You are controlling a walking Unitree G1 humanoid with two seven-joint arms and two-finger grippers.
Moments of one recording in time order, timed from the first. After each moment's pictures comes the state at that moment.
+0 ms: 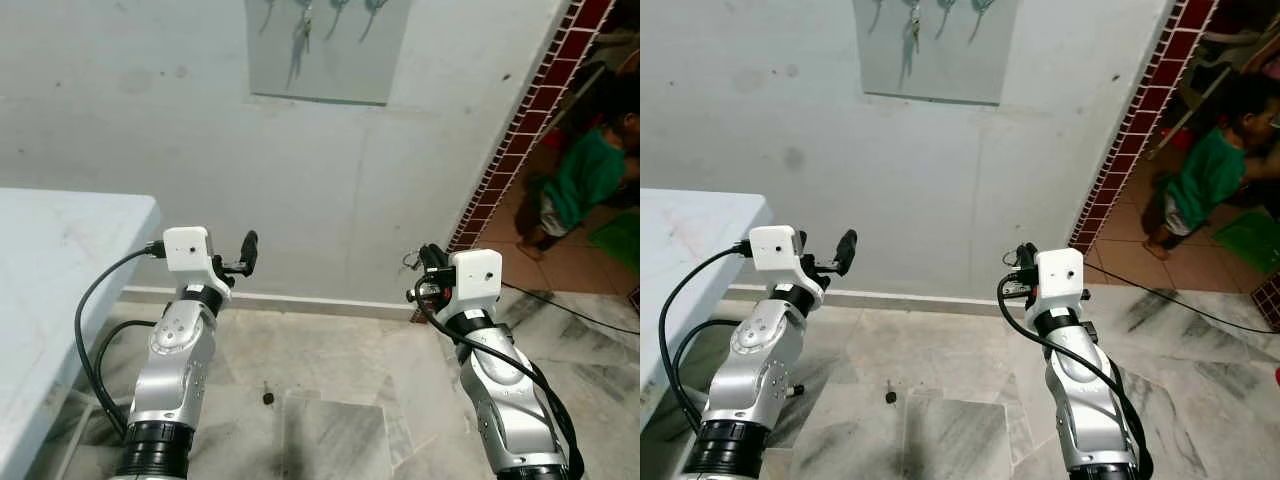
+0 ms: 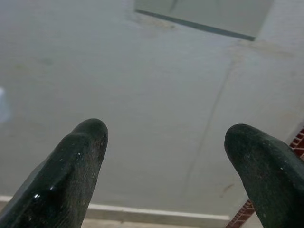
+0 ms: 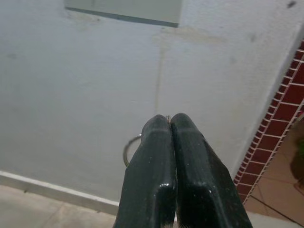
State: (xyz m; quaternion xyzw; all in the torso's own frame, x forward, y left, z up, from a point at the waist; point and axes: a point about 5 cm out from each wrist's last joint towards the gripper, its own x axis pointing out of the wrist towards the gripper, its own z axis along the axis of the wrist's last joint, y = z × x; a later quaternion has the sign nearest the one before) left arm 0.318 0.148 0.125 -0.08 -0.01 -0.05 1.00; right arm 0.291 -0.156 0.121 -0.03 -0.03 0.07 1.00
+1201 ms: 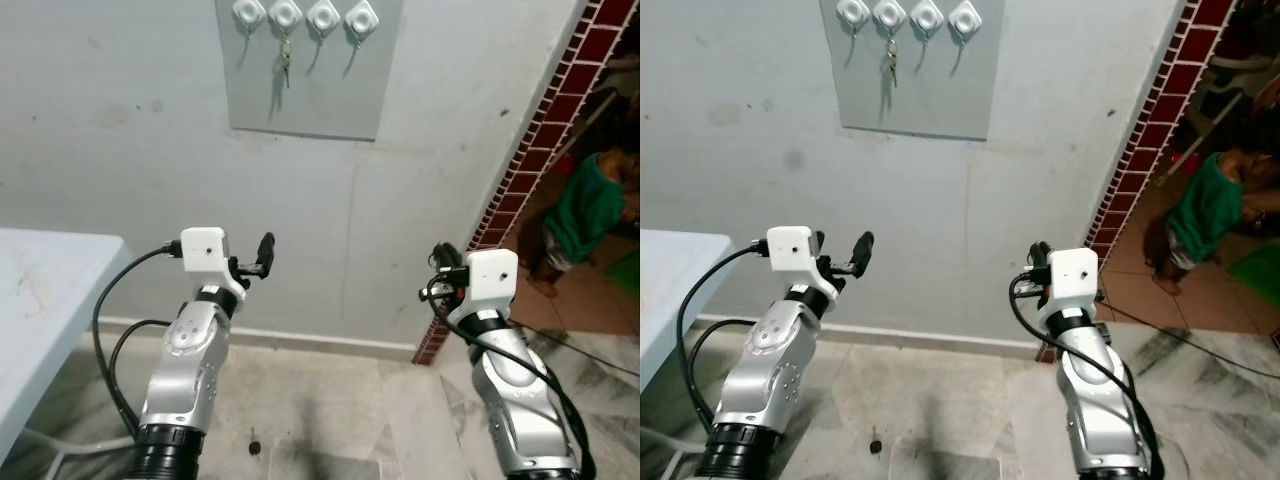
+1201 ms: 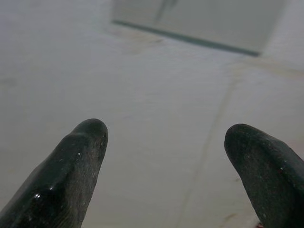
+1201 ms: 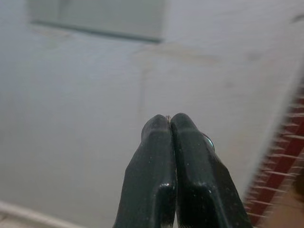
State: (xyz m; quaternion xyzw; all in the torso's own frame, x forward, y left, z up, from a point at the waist) left arm 0.316 0.150 0.126 -0.08 0.00 -0.06 1.00; right arm 0.290 -0.149 0.124 -0.02 -0.04 0.08 1.00
